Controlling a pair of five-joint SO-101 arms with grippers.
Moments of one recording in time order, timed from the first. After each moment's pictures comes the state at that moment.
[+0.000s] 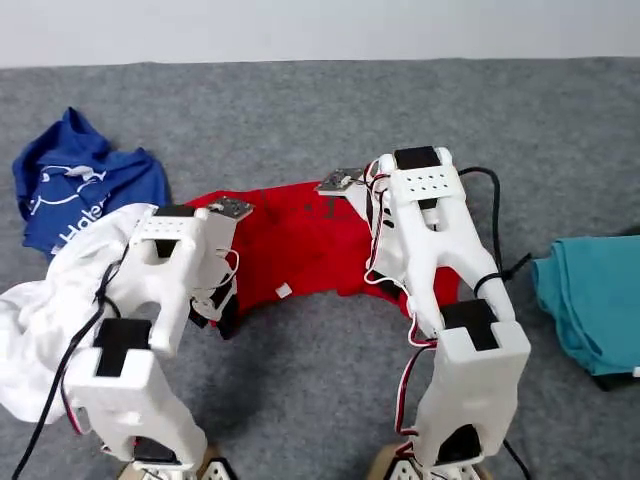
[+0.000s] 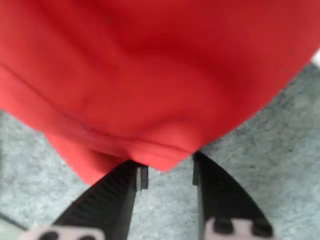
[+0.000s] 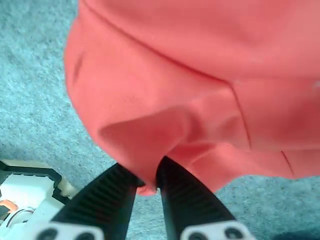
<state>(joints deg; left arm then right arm) -1.9 18.4 21.7 79.5 -13.1 -12.3 22.9 -8.5 98.2 42.2</state>
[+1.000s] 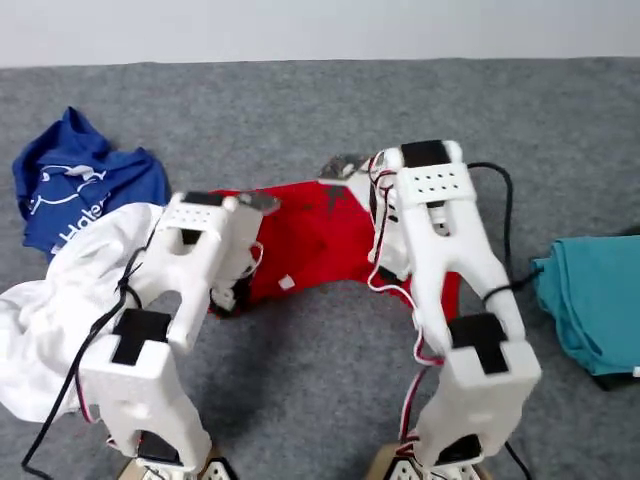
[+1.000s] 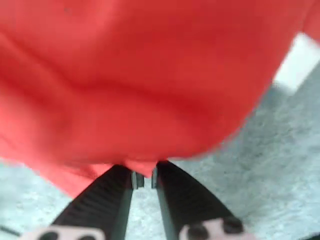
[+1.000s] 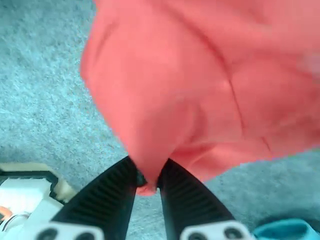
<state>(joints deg) 4.0 19.5 12.1 86.2 -12.1 -12.3 14.2 -8.5 99.2 42.2</state>
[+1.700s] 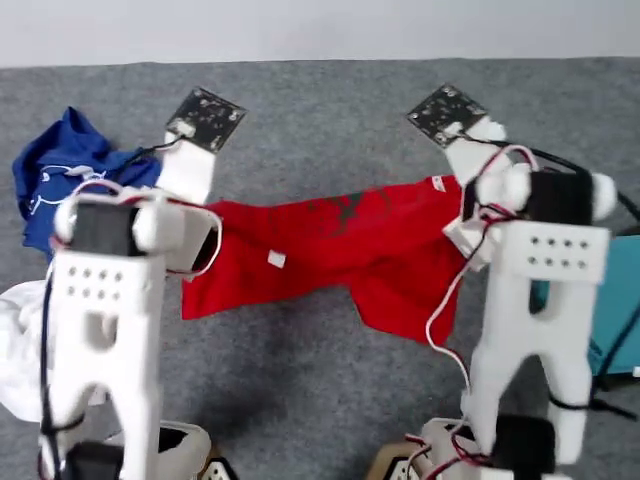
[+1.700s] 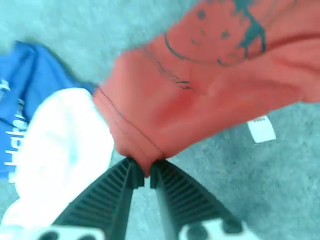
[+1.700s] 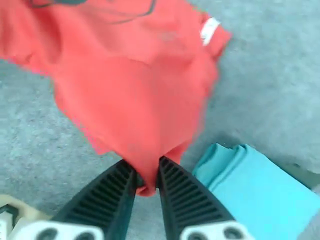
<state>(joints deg) 3.4 -24.0 2.5 99.1 -11.9 2.9 -16.6 -8.5 100.2 42.4</state>
